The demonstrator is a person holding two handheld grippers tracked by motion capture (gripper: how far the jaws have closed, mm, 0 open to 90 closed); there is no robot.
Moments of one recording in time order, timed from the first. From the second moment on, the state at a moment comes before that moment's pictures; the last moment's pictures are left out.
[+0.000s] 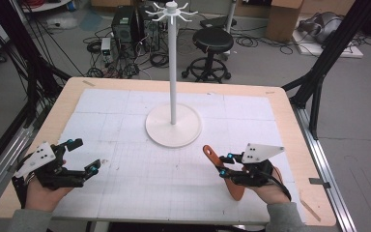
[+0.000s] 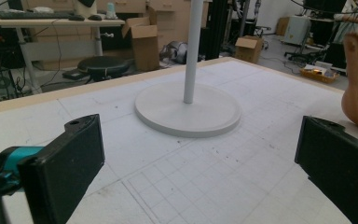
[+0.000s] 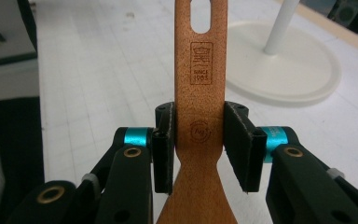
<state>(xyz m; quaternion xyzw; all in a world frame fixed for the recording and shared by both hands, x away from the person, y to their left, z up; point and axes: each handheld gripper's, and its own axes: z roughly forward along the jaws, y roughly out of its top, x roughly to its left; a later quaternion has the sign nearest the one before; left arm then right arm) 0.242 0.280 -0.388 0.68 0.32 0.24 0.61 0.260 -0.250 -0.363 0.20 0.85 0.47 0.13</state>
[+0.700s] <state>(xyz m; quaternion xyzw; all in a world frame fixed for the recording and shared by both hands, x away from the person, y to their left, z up) 0.239 0.282 -0.388 0.69 0.32 0.24 0.61 0.257 -0.270 -0.349 0.19 0.80 0.55 0.14</state>
